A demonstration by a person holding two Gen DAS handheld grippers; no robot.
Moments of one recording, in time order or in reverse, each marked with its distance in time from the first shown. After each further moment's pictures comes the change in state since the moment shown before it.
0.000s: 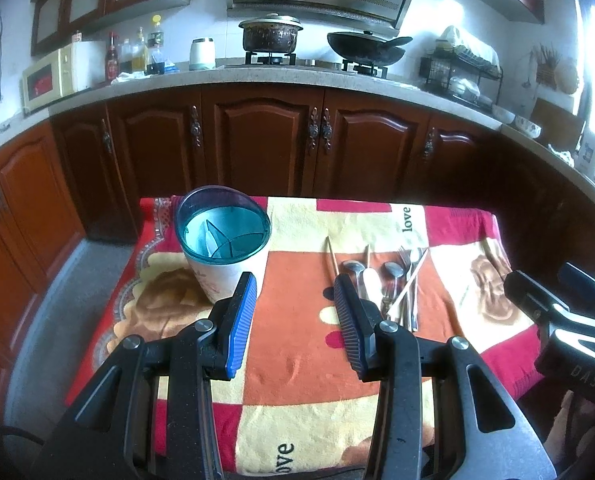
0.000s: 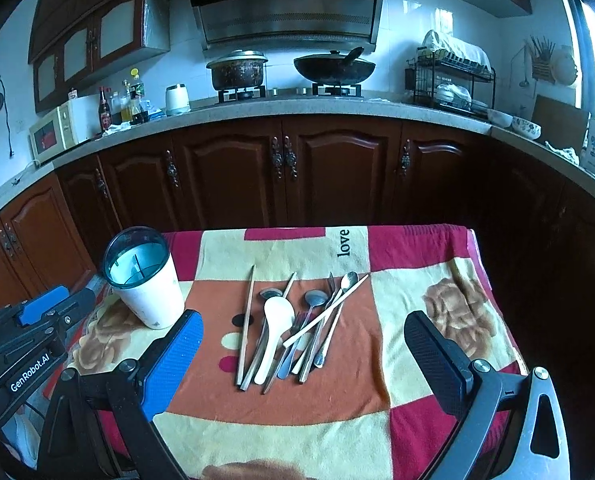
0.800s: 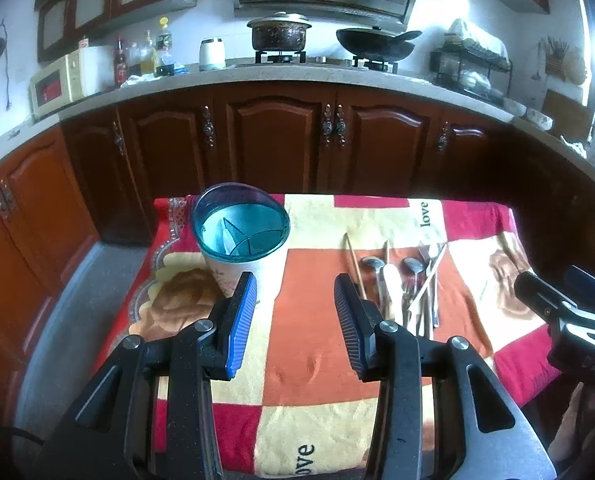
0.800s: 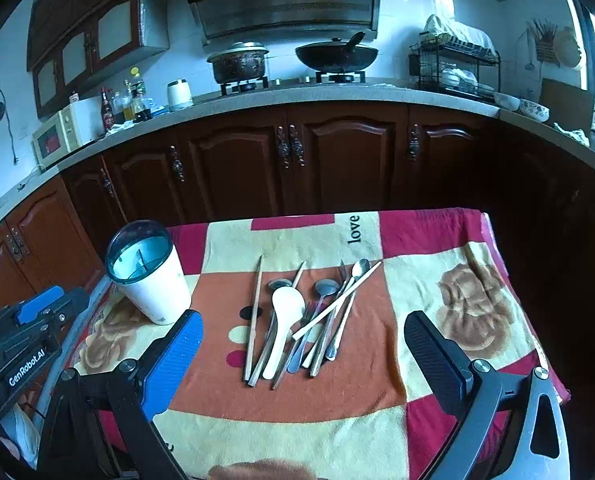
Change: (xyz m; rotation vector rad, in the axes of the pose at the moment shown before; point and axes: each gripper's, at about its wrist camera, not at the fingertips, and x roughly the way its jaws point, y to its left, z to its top) left arm 0.005 0.008 -0.003 0.024 -0.006 0.052; right arm 0.017 -0.006 -0.009 0.035 0.028 0.040
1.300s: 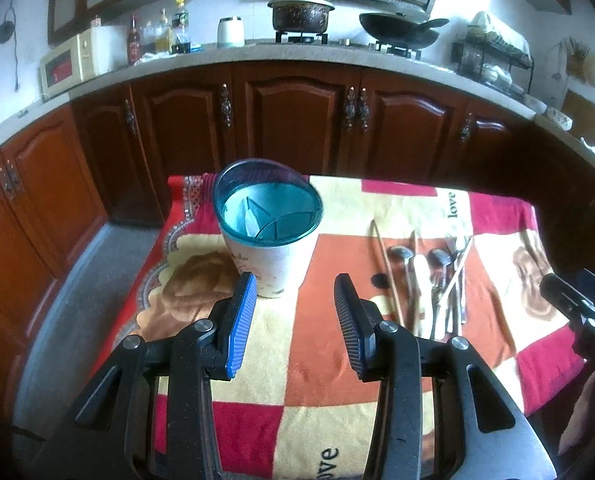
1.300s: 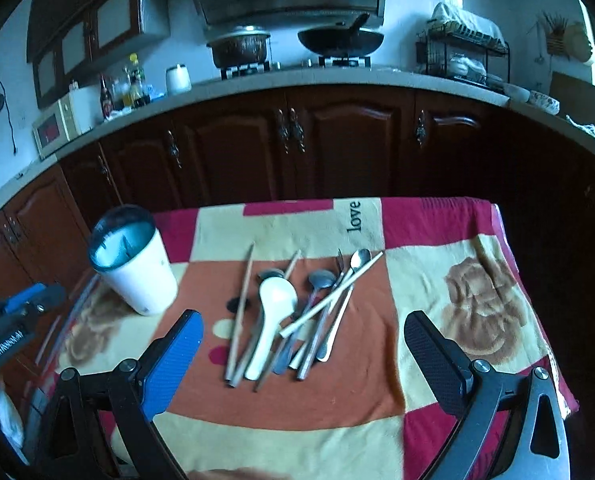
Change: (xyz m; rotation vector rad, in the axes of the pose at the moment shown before) left arm 0.026 0.025 -0.007 -0.035 0.053 0.043; right arm 0.032 -0.014 -0.004 -0.013 0.034 0.031
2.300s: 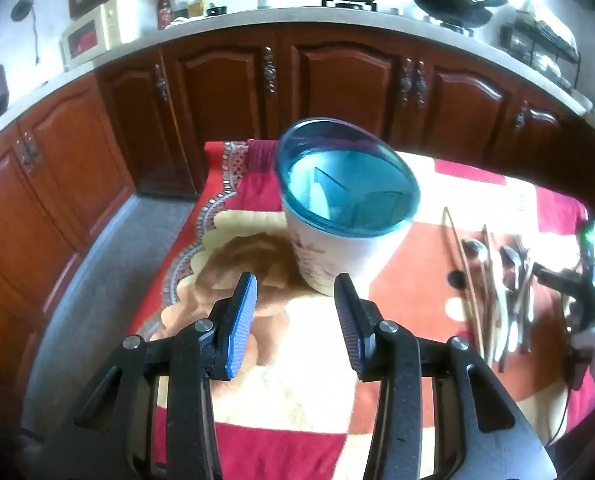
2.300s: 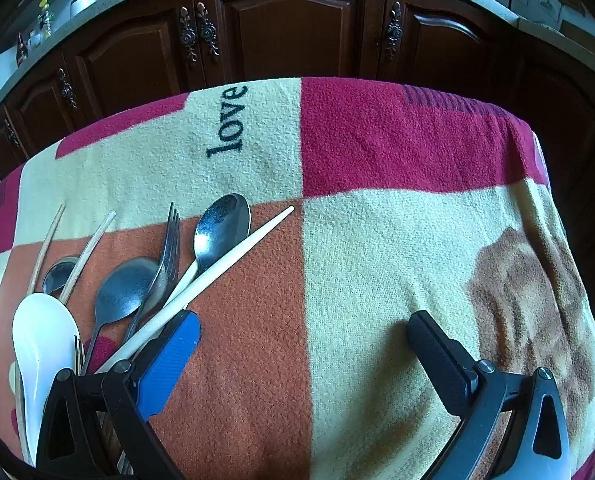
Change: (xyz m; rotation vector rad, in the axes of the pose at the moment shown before) left arm 0.068 0.046 -0.001 -0.056 0.109 0.120; right arm 0.249 -0.128 -0.001 0.024 0.271 -0.144
